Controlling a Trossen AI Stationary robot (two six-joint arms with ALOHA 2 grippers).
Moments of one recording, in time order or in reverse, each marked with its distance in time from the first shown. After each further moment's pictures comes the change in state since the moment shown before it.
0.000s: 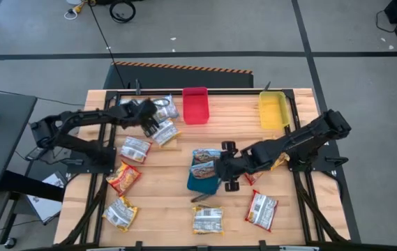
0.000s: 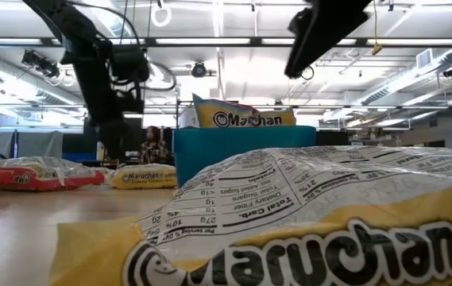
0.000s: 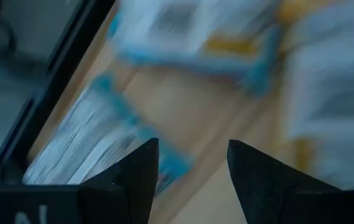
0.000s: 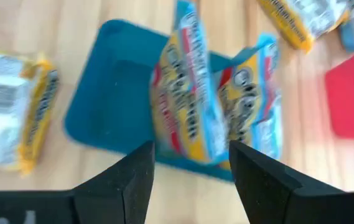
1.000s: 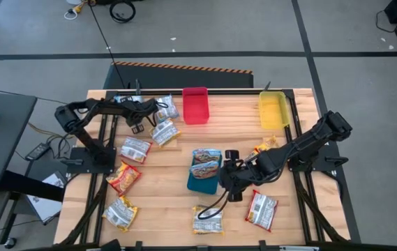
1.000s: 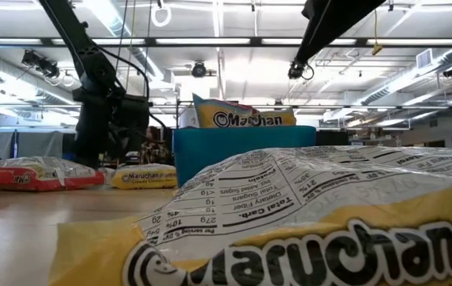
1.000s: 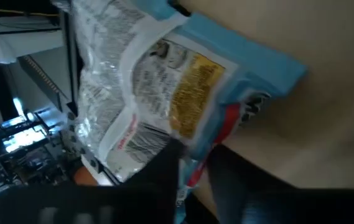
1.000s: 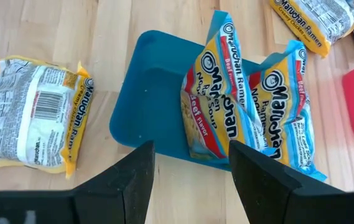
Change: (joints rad) left arm 0.145 0.336 0.003 -0.022 -0.320 0.225; right arm 0.105 0.003 0.000 0.018 0.052 0.102
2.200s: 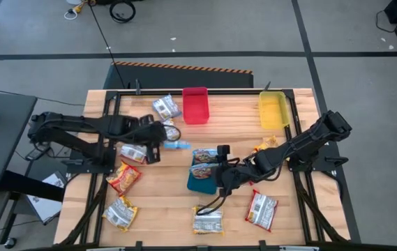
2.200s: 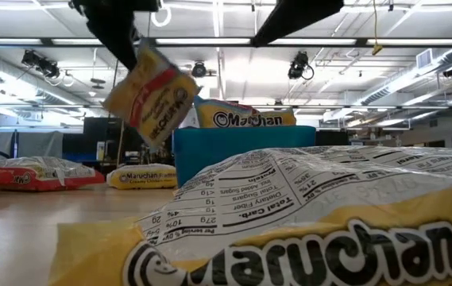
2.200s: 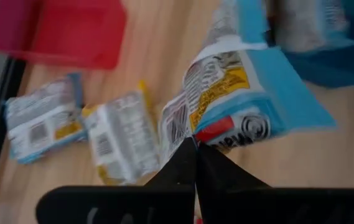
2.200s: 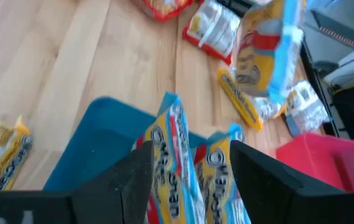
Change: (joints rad) left arm -0.767 -0.400 0.462 -0.415 0.438 -0.427; right arm -0.042 0.001 -0.081 0.341 0.183 -0.305
